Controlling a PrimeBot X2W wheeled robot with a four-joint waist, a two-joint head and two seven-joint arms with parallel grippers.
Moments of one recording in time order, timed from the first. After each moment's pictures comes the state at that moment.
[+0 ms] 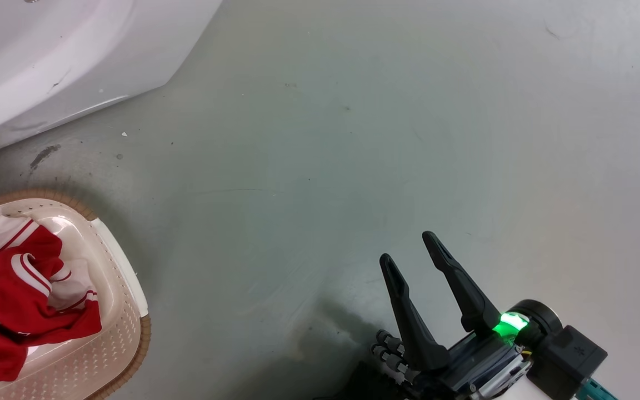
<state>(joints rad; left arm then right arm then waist) -1.54 0.83 -0.55 0.83 -0.64 -0.01 0.38 0.03 -0.05 0.43 -0.25 0.31 0.13 -0.26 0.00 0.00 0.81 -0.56</state>
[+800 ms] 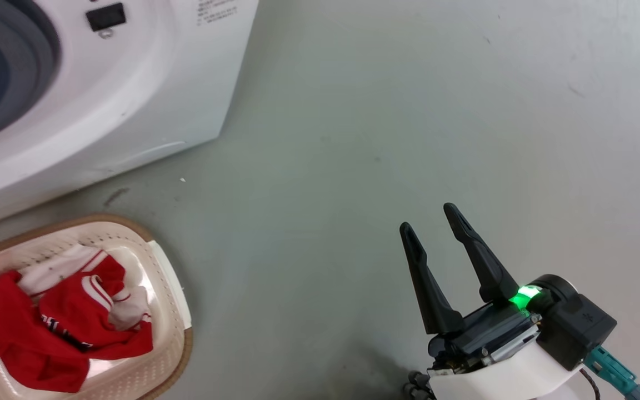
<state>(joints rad) -1.11 0.75 -0.44 0.82 -0.74 0.03 -0.23 -0.06 -0.05 0.37 -0.18 0.29 0.13 -0.26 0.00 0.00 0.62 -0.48</state>
